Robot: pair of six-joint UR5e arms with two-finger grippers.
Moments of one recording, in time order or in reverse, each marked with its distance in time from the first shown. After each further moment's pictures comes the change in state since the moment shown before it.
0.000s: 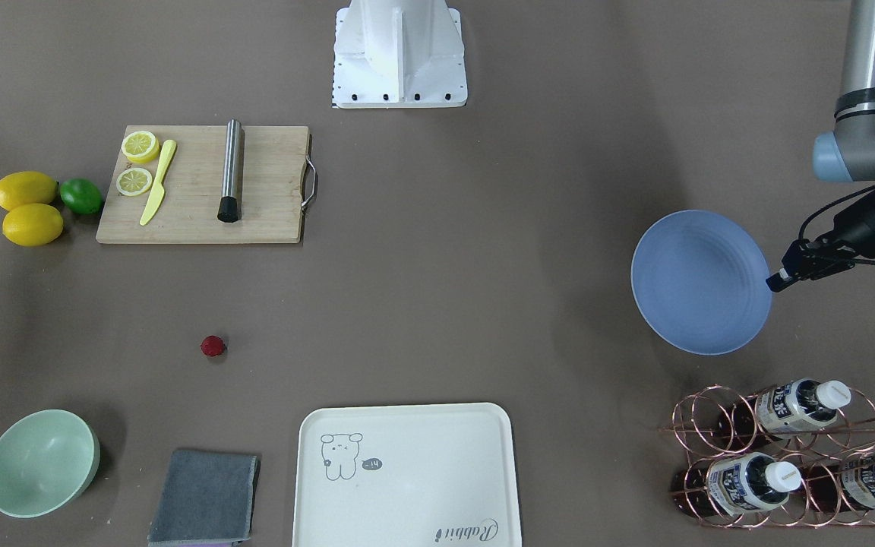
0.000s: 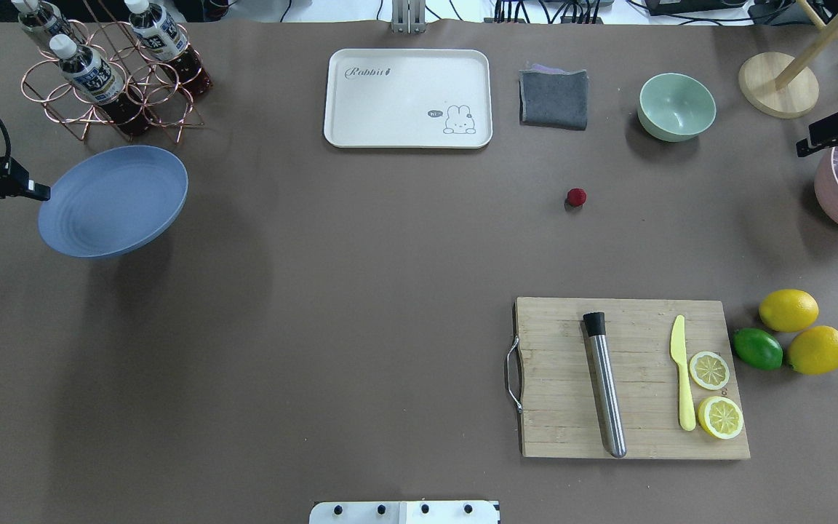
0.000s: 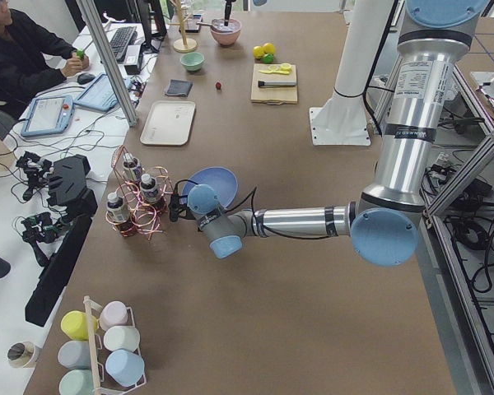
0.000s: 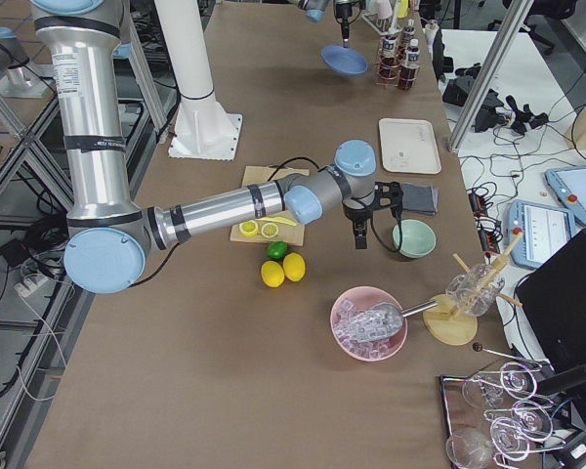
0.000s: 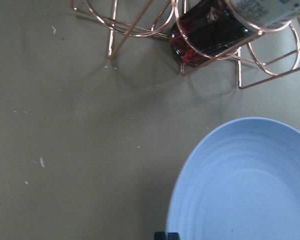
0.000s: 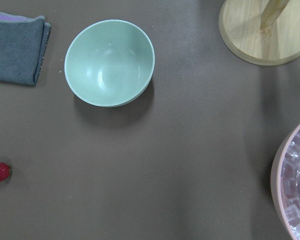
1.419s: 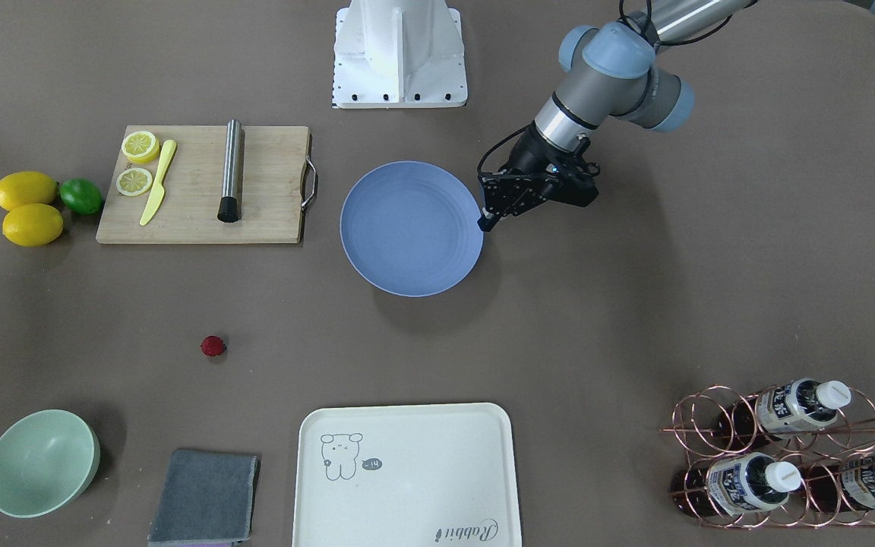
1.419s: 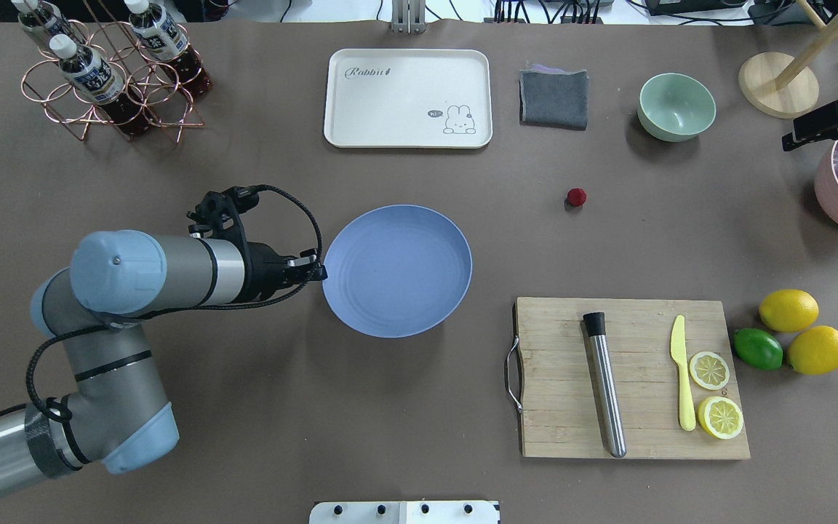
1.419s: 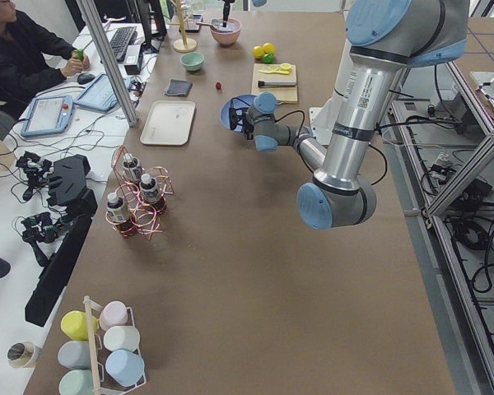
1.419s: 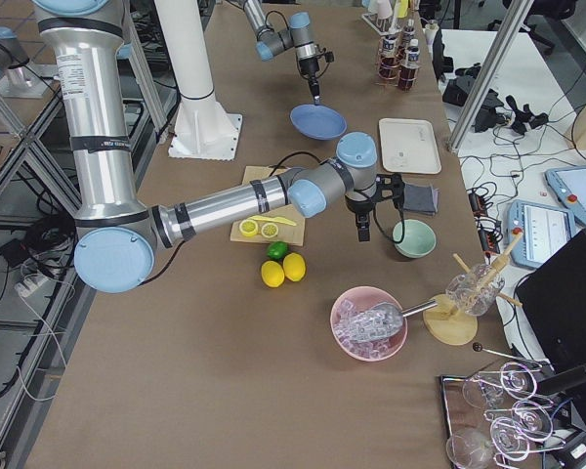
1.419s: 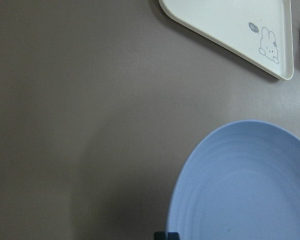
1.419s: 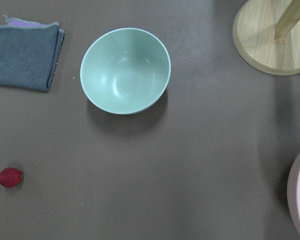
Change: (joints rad) left arm 0.686 -0.219 -0.396 0.348 0.747 -0.462; right arm -0.024 0.023 0.007 0.002 -0.026 0.021
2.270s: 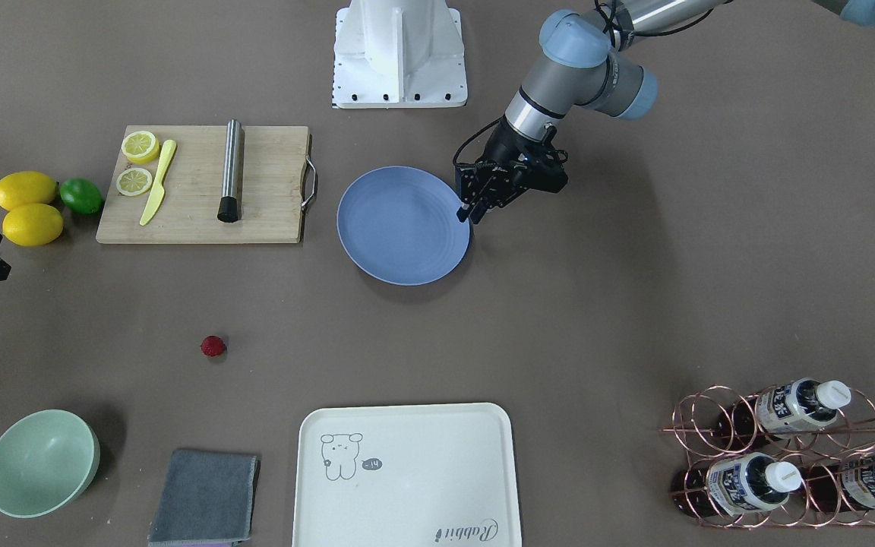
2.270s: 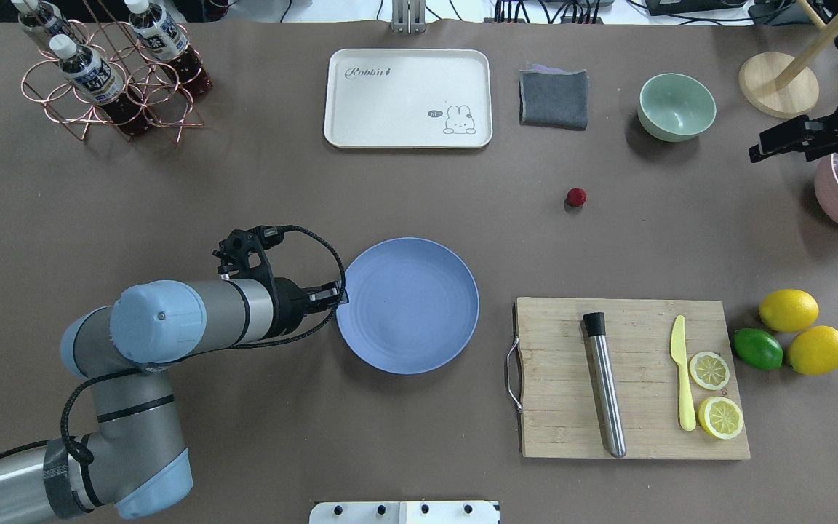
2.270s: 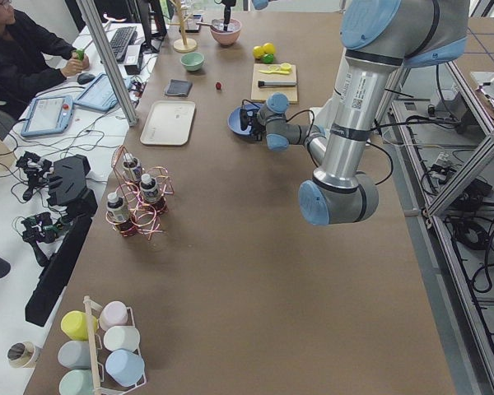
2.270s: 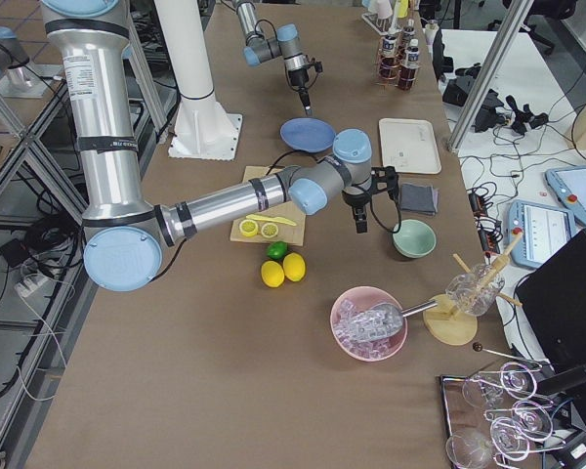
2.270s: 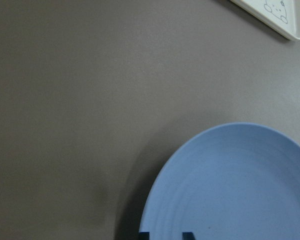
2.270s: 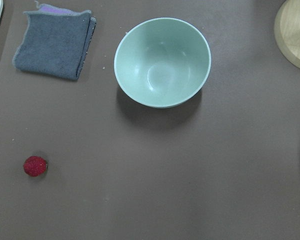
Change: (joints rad) left arm 0.077 -0.001 0.000 0.032 0.109 0.002; right arm -0.080 0.021 0.003 0.064 -0.013 0.035
